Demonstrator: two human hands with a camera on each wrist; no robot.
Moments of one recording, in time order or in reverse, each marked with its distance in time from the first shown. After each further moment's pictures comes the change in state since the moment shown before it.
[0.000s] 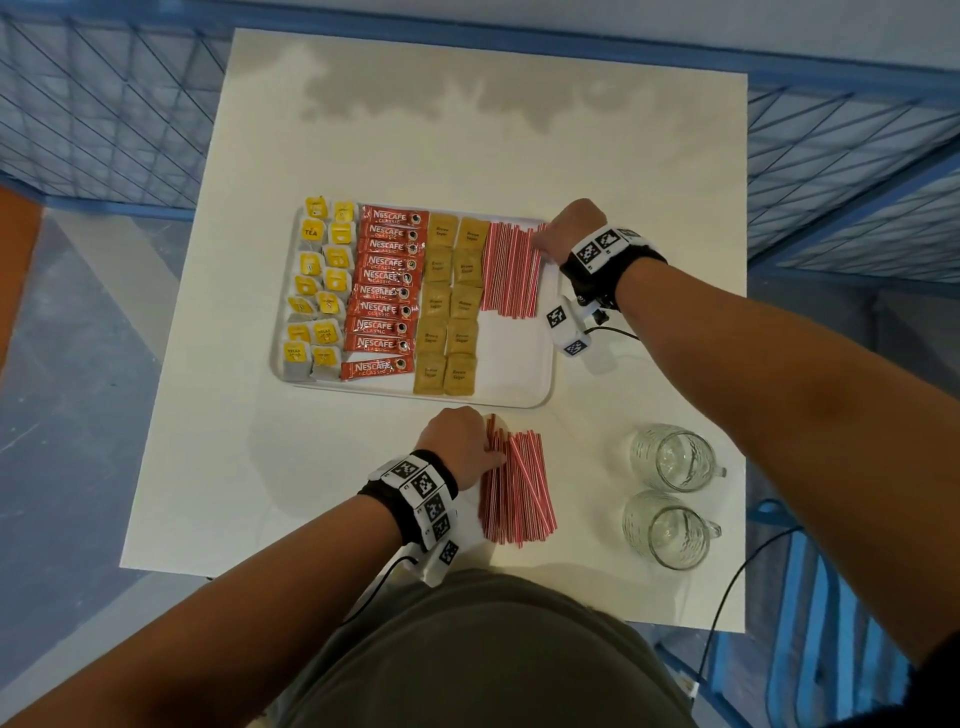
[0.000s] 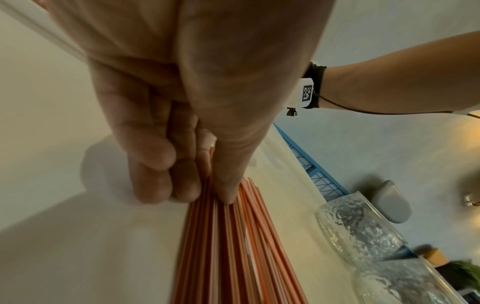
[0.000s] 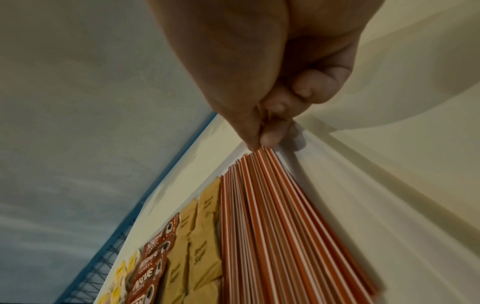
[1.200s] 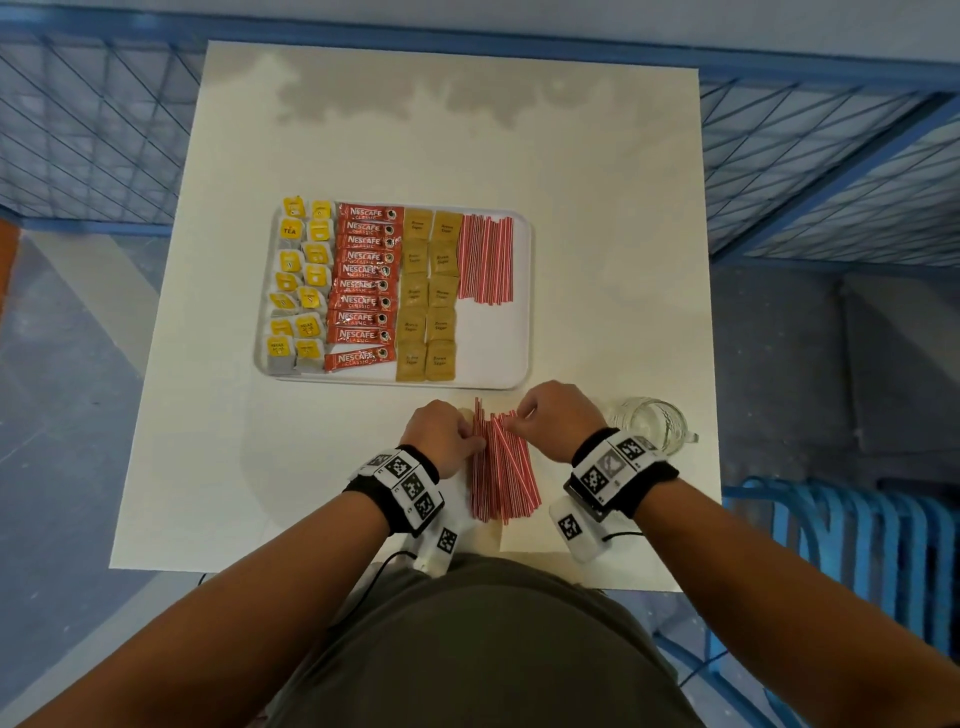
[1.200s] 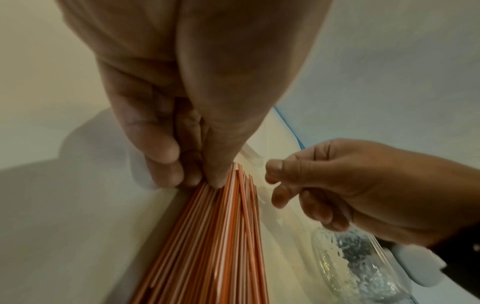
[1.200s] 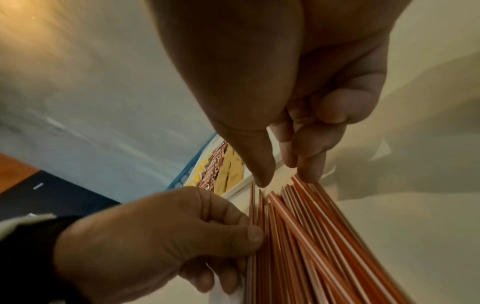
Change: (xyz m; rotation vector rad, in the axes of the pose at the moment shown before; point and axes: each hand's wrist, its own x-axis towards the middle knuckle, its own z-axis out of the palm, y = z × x) left_hand -0.017 0.000 0.015 -0.296 0.024 -0.123; right_hand -0.223 0.094 0.088 -0.104 -0.188 -0.154
